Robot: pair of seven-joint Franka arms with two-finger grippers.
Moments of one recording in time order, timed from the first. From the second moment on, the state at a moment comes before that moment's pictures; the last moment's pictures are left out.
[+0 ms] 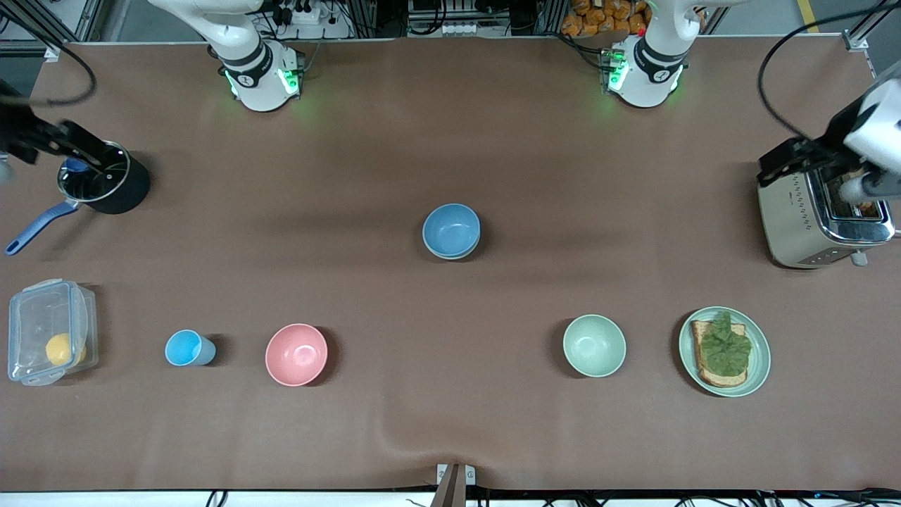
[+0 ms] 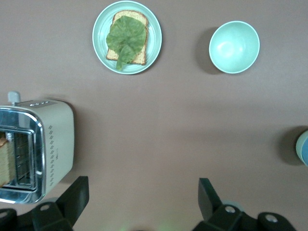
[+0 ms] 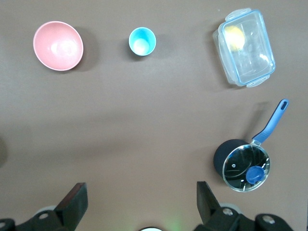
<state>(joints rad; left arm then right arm) -0.04 -0.01 -0.02 -1.56 0.01 1.50 -0.12 -0.07 -0.03 0.09 -1.47 -0.09 1.40 0.10</state>
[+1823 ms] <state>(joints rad) -0.04 -0.01 -0.03 -1.53 0.01 1.47 -0.10 0.03 0.00 -0.12 -1.45 -0.03 1.42 -0.01</state>
